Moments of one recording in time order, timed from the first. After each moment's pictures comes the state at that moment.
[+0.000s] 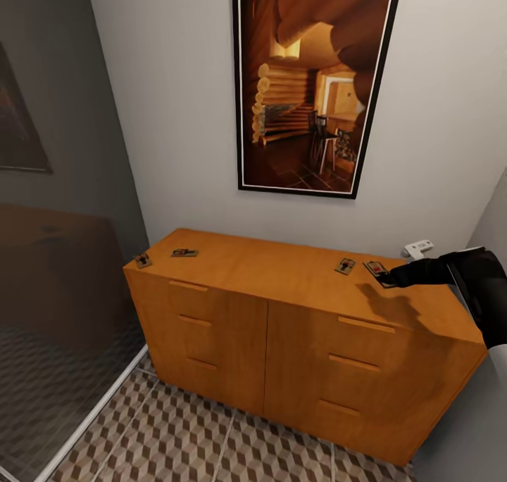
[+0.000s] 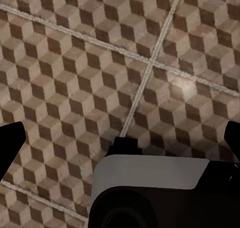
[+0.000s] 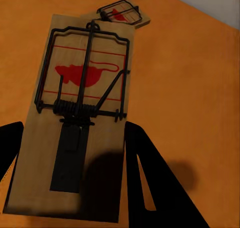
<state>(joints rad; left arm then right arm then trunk) -0.02 -0.04 0.01 -0.40 0.01 -0.07 0.16 -0.91 -0.46 0.02 -1.13 0.31 0.91 0.81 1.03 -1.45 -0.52</state>
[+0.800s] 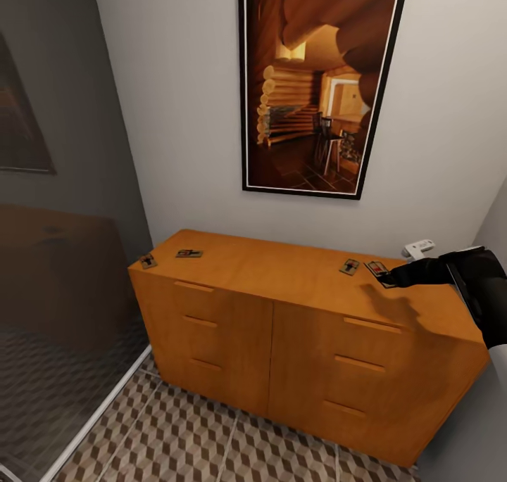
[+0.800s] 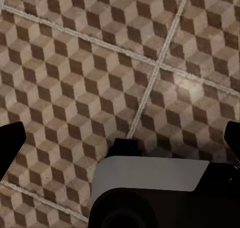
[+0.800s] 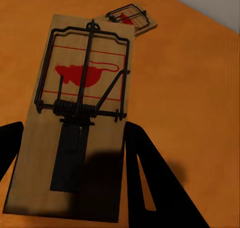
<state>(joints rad) -0.02 -0.04 0.01 -0.40 0.01 -0.07 0.16 -0.91 -0.46 0.02 -1.14 0.33 0.91 0.81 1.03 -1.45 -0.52</state>
